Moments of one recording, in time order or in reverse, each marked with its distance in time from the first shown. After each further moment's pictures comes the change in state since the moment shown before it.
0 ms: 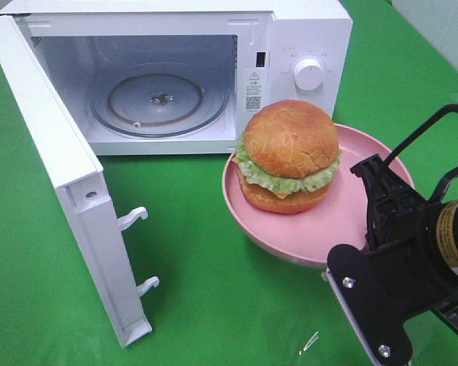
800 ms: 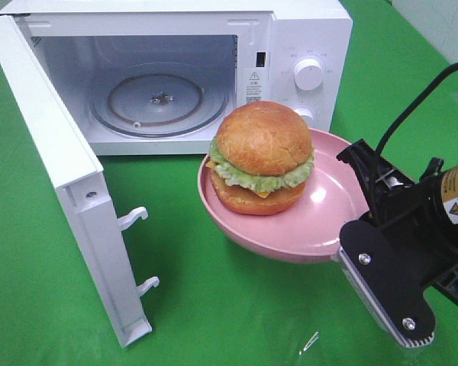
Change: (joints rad) left arm 0.000 0.000 0.000 0.000 0.000 0.000; right arm -0.213 0.001 -0.066 0.481 -0.098 -0.707
